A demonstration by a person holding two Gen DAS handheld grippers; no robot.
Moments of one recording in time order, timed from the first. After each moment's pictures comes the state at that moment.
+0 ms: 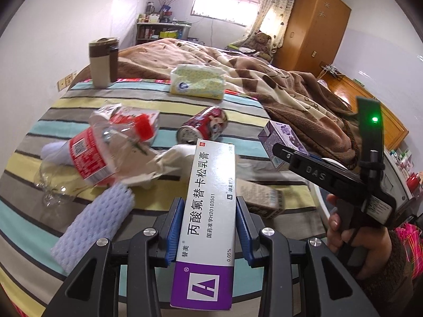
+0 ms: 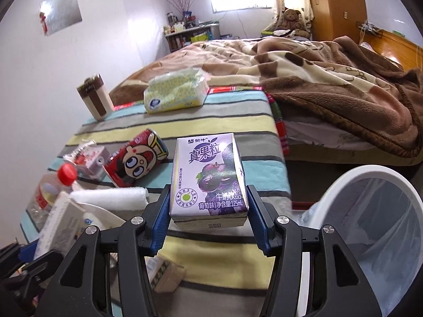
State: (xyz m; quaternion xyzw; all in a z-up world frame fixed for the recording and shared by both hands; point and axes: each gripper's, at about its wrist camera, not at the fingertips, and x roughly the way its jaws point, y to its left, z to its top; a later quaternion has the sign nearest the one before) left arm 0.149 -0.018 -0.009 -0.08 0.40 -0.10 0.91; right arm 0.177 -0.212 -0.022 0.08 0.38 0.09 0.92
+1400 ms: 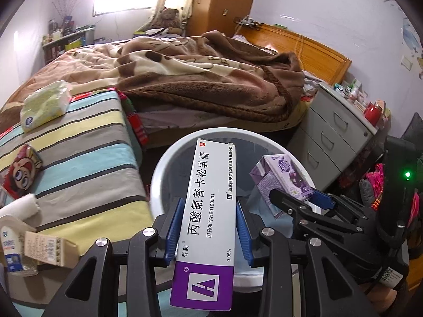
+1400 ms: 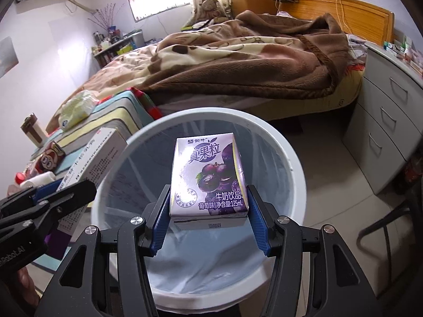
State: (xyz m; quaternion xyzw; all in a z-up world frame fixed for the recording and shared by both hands) left arm 0.169 -0.262 -0.014 0.03 0.42 -0.29 0.86; right arm 0.097 -0.377 -0.044 0.14 0.40 -0.08 0.90
